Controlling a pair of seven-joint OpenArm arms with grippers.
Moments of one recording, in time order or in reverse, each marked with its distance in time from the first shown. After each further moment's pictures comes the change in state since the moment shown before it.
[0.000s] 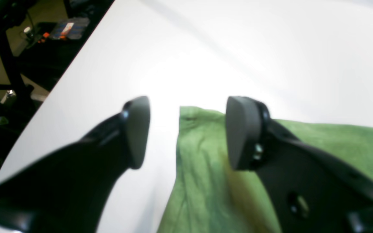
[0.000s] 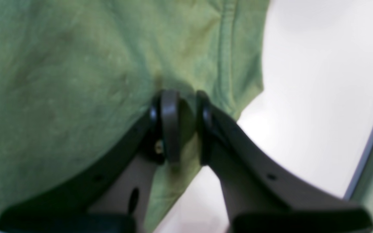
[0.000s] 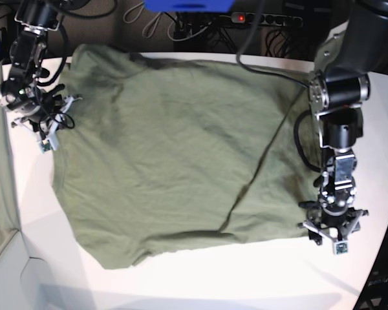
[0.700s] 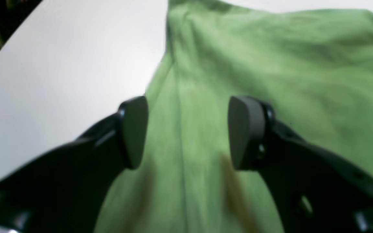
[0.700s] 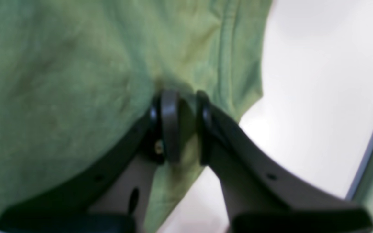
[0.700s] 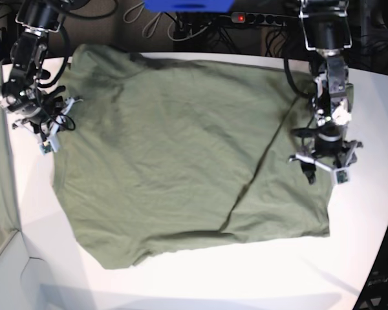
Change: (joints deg) left arm 35.3 2.0 0.2 41.5 -14.2 0.3 11.5; right arm 0.6 -0.2 -0.1 -0.2 0.0 0.0 -0.1
